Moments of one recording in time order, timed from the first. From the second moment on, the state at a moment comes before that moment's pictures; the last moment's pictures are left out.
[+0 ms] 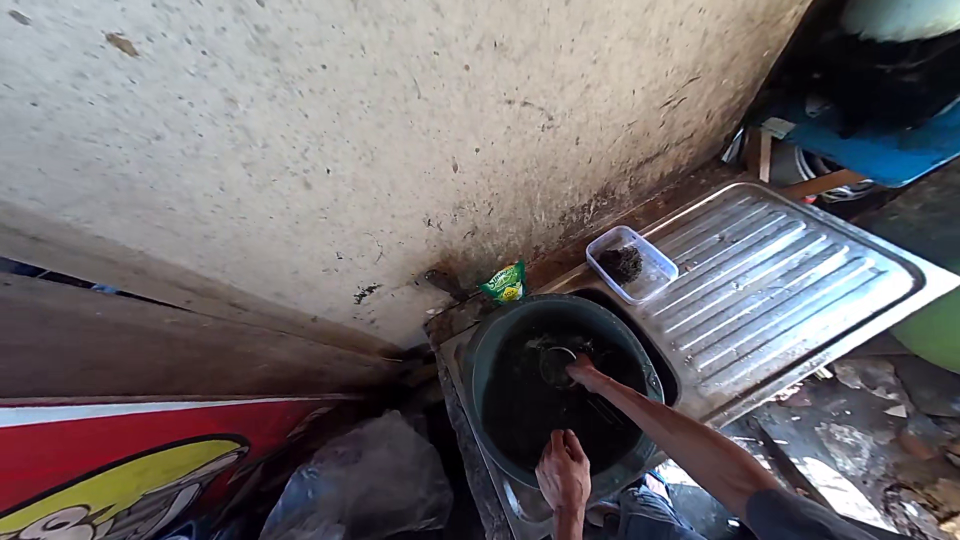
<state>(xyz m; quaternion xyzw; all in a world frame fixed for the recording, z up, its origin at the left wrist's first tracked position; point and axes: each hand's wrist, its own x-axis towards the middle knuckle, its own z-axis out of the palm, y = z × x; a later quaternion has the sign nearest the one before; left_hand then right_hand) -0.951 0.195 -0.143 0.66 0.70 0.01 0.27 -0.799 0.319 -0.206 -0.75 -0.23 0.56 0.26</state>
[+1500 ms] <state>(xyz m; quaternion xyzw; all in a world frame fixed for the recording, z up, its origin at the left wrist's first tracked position) -0.951 0.193 -0.148 0.67 0.70 0.06 0.24 -0.769 0.352 -0.121 -0.72 -0.24 0.47 0.44</state>
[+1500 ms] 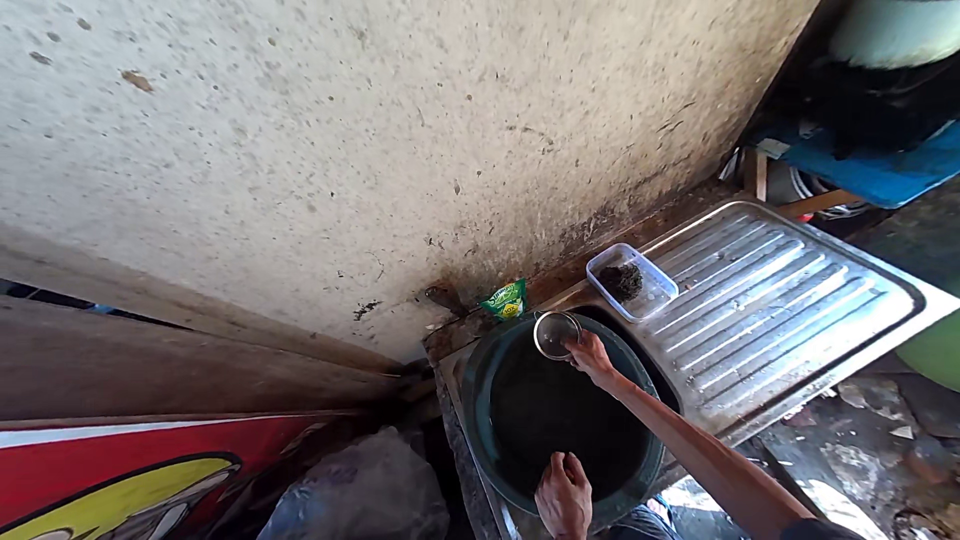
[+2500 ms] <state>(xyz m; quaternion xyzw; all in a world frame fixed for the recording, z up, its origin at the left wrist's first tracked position) -0.955 0.193 -0.150 0.65 0.70 0.12 0.29 -0.956 0.503 -0.052 -0.51 -0.74 0.41 0.15</state>
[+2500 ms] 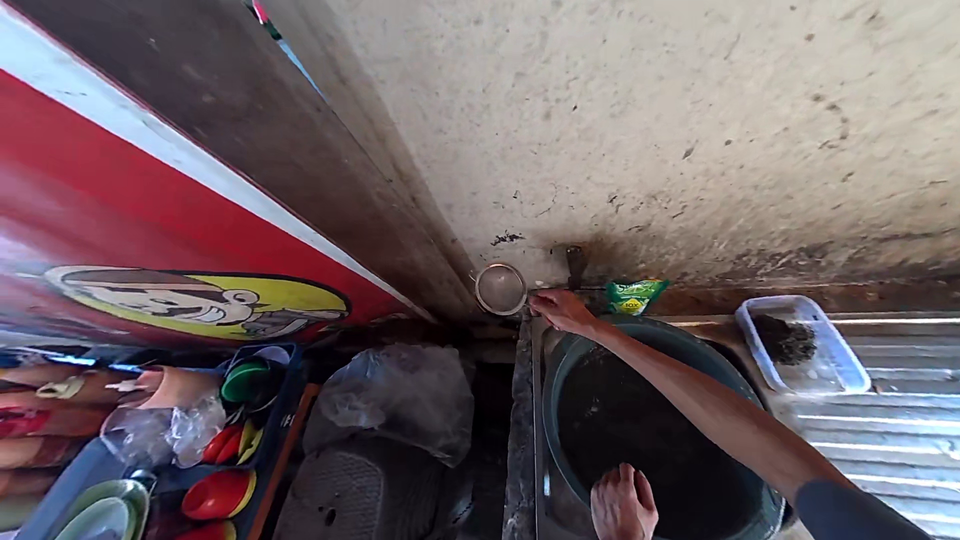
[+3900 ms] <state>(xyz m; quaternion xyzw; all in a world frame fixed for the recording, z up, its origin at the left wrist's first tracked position) -0.956 0.202 -0.147 0.65 0.68 0.03 0.34 -0.809 0.334 -0.118 -0.73 -0.38 0.47 0.31</state>
